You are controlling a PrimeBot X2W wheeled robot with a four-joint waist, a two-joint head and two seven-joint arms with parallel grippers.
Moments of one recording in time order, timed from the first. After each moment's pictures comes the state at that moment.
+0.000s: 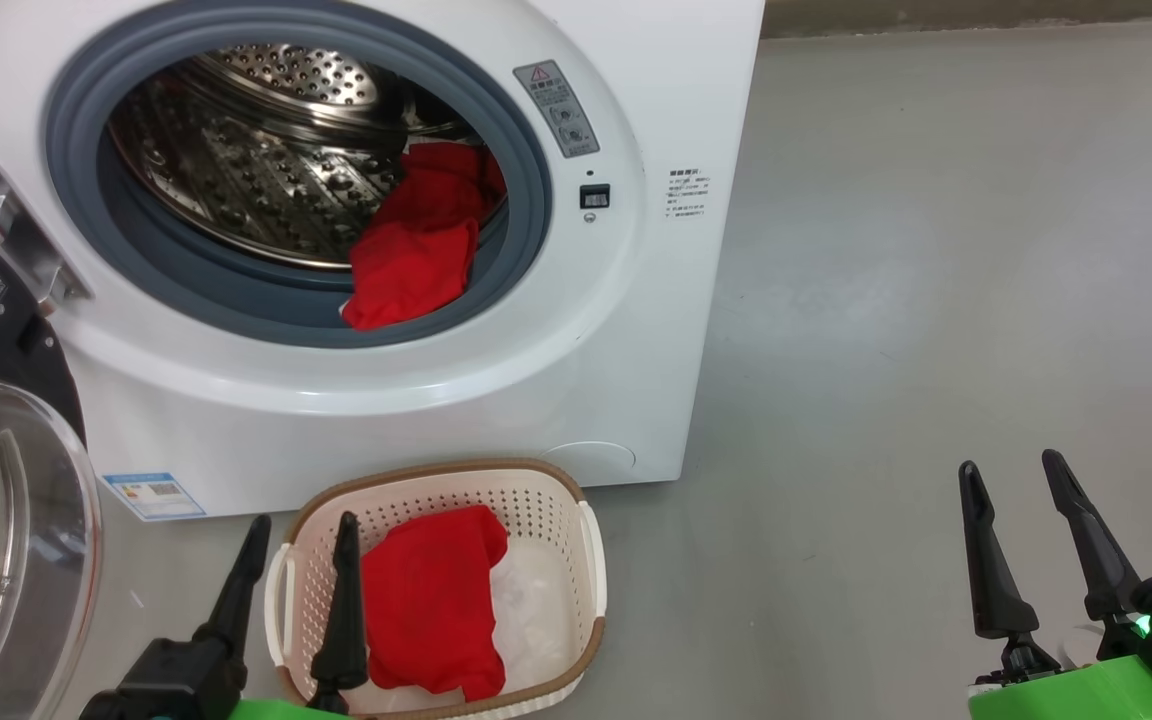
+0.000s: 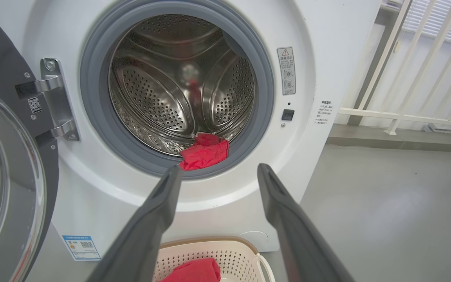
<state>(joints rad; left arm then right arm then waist) -0.02 0.15 -0.20 -0.01 -0.32 0.19 -0.17 0.10 -0.04 -0.08 -0.04 0.24 0.12 -0.26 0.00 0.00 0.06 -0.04</state>
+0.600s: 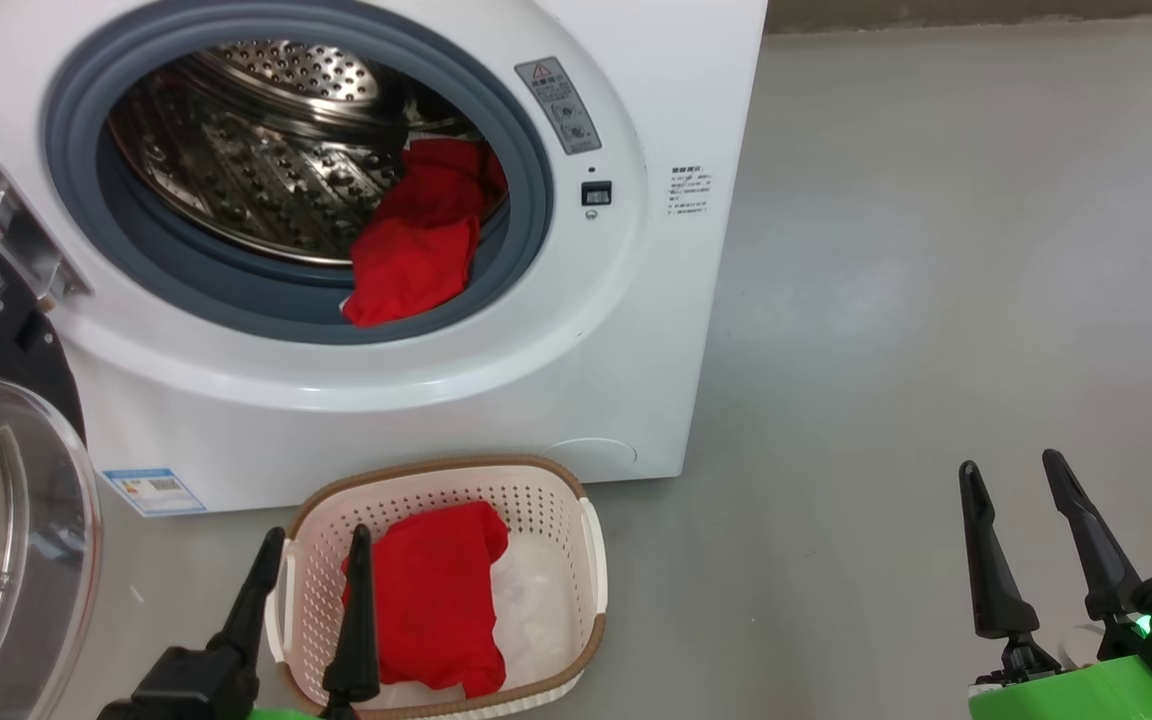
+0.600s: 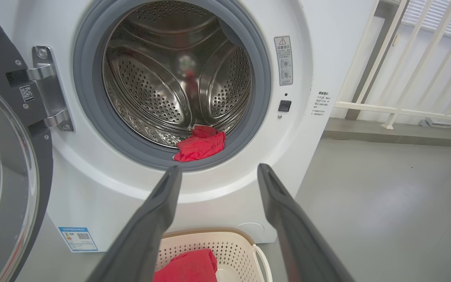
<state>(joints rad) 0.00 0.15 -0.22 -0.02 -0.33 0.19 -0.16 0.10 -0.04 -0.08 -0.04 0.24 0.12 -0.26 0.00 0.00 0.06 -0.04</state>
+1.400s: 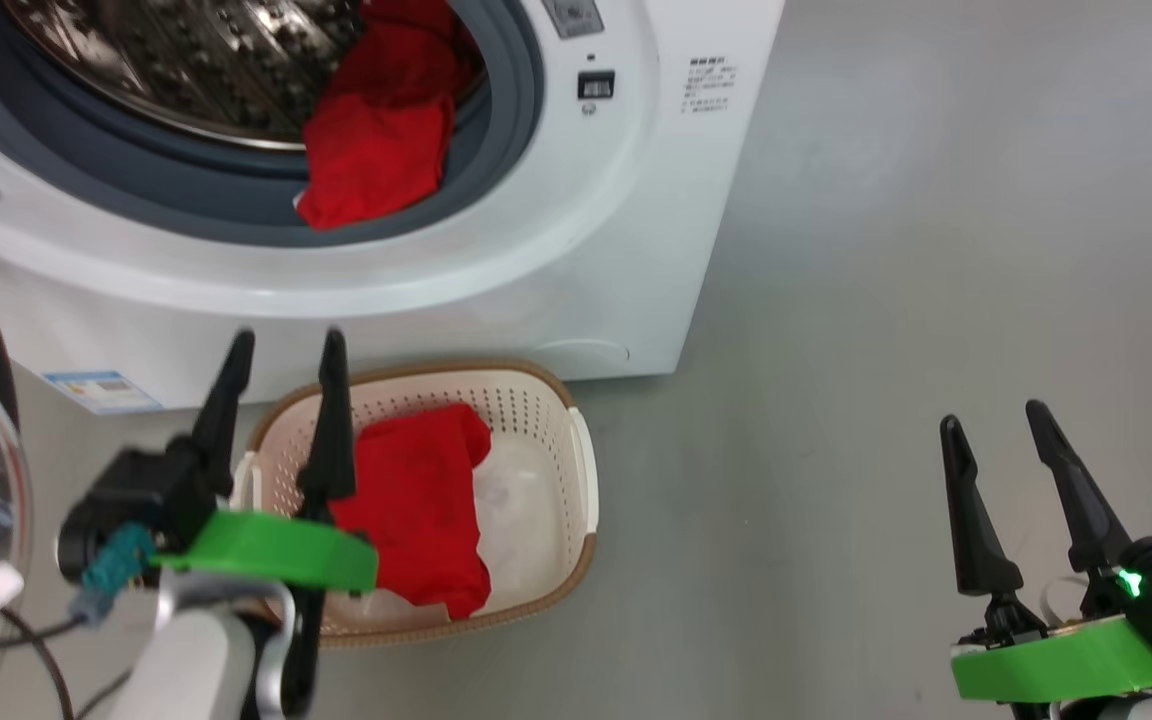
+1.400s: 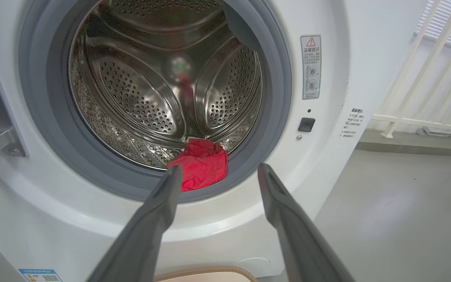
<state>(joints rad) -0.33 0.15 -0.21 0.14 -0.38 0.14 -0.18 0.04 -0.04 -0.05 -0.06 0.24 0.12 -0.26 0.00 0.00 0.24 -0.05</state>
